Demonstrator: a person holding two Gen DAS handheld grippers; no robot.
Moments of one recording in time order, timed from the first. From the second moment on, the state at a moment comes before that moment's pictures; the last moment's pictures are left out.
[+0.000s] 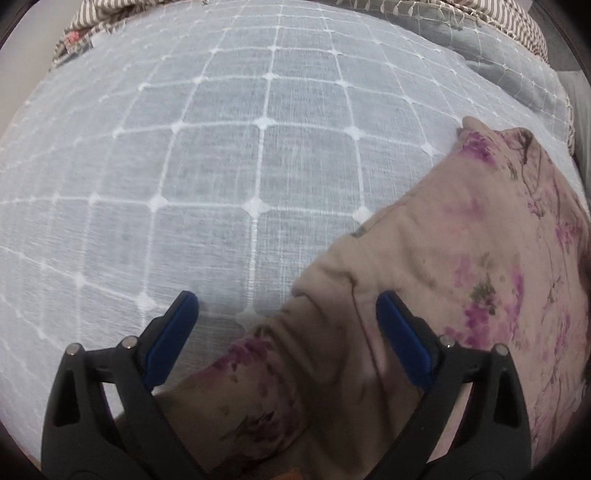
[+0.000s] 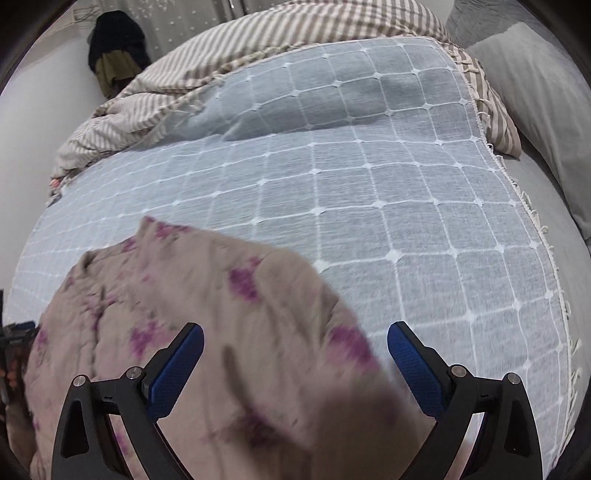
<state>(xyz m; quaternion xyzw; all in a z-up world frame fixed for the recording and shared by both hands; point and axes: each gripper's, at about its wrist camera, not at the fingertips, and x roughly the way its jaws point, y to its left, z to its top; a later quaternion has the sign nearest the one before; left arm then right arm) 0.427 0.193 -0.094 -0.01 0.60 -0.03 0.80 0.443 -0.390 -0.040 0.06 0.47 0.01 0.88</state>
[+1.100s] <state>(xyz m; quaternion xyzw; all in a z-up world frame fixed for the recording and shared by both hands) 0.451 0.204 0.027 -0.05 0.43 0.02 0.90 0.478 -0.399 -0.083 0.03 0.45 -0.12 0.88</state>
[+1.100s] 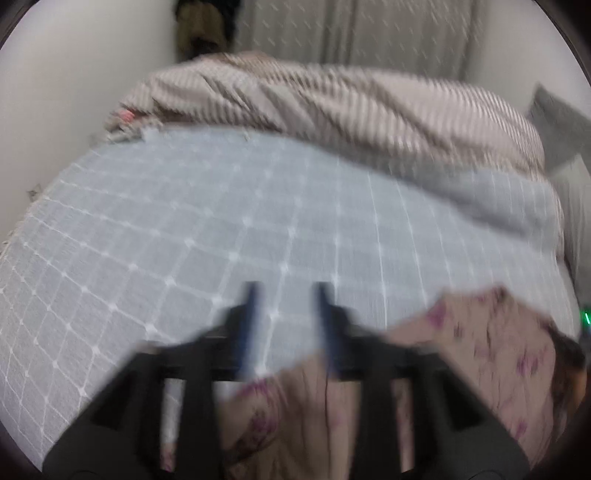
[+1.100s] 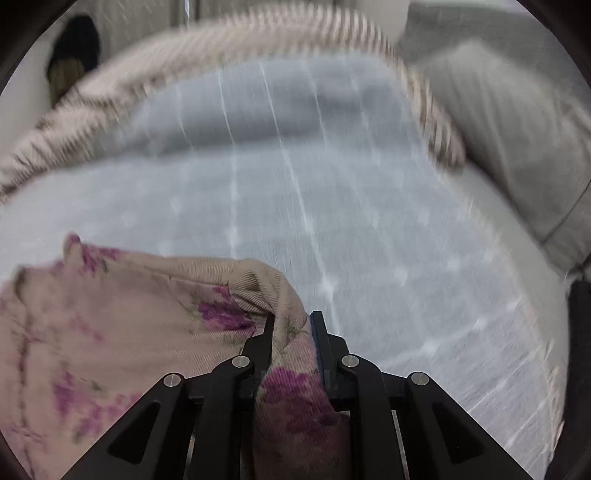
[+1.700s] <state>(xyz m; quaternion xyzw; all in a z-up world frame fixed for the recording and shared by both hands) 0.387 0.250 -0.047 0.00 0.51 0.08 0.86 0.397 -0.344 -0.014 -0.03 0.39 -0.07 0.92</state>
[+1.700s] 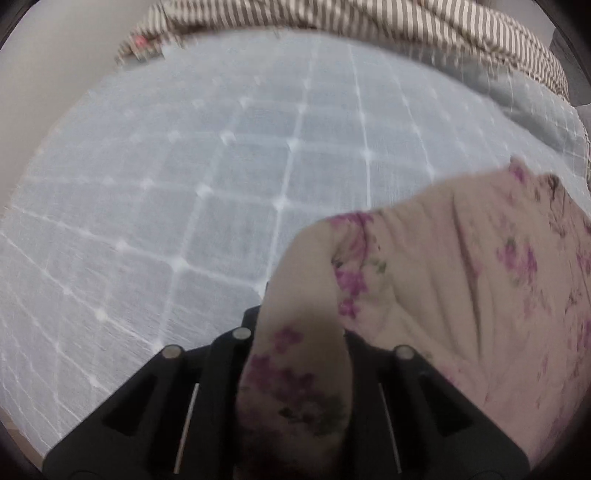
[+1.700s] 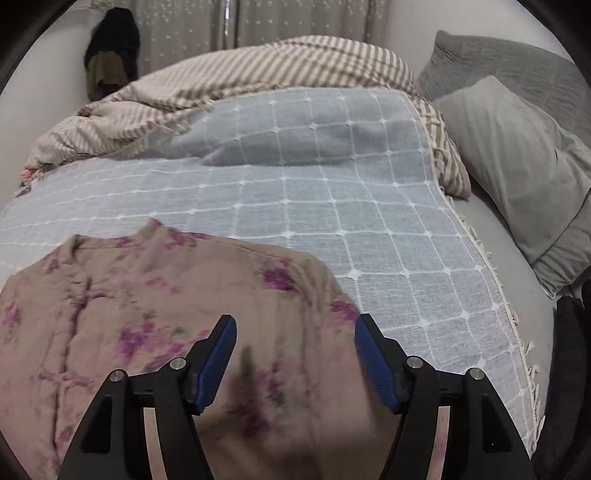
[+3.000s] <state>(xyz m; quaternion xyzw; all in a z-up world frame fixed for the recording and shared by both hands) 0.185 0.182 -0.025 0.00 0.48 0.02 0.88 0.190 -0.241 0.023 0.00 0.40 0.06 0.91</state>
